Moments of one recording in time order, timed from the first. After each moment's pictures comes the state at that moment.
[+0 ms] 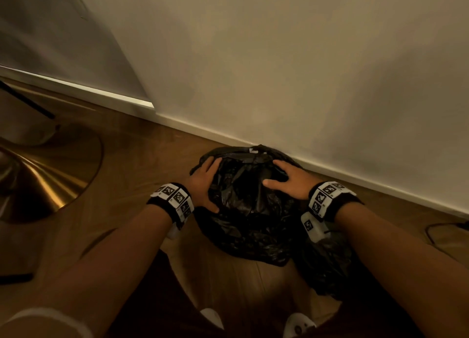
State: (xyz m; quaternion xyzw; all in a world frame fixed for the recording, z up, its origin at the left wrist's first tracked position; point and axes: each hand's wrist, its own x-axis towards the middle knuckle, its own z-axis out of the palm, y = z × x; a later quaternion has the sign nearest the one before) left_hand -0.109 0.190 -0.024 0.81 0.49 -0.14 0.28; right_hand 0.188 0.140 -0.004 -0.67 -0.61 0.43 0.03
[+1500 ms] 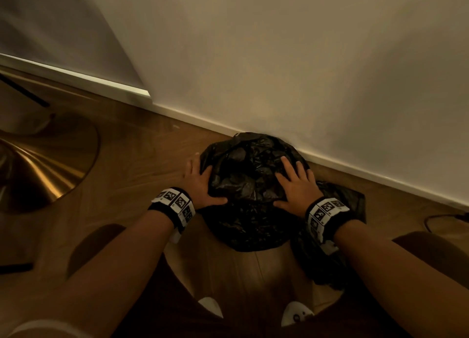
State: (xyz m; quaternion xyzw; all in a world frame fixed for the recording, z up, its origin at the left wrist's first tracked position) left_hand -0.116 0.167 -0.058 0.79 0.56 -0.14 0.22; right_hand 0.185 0.100 -0.052 -0.64 -0.74 0.16 -0.15
